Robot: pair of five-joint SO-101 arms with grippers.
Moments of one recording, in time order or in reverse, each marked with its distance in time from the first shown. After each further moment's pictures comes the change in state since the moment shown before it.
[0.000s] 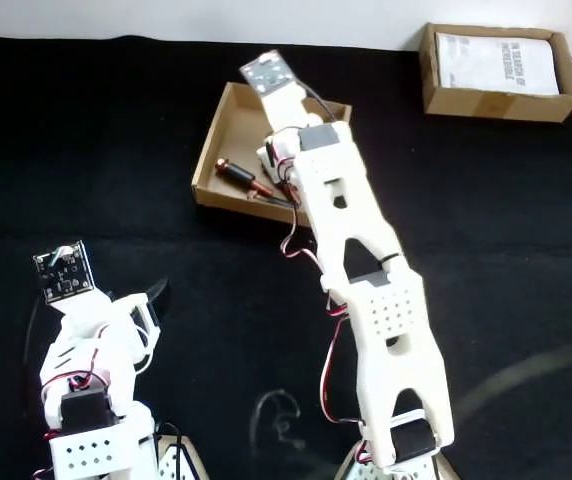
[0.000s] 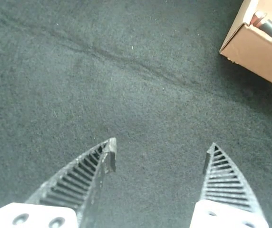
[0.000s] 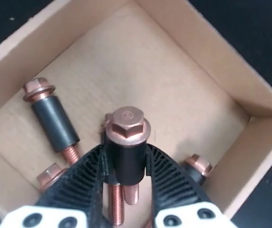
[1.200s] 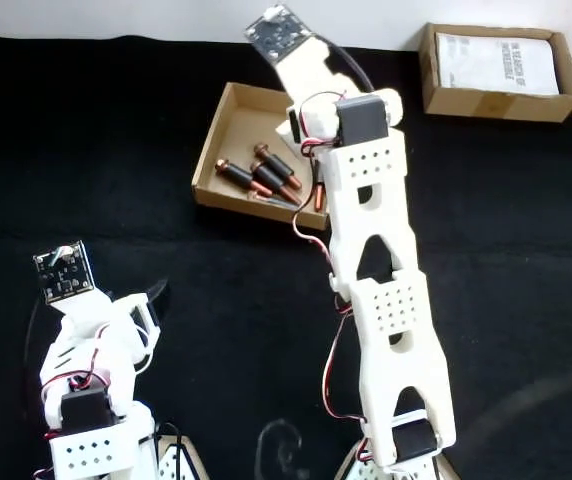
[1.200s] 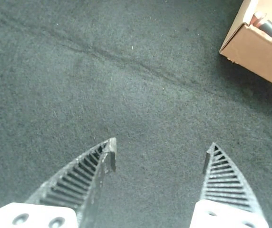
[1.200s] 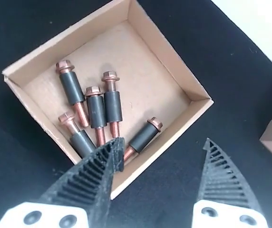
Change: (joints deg) left arm 0.0 0.0 0.0 0.0 0.0; right arm 1.8 0.2 -44.1 41.1 7.6
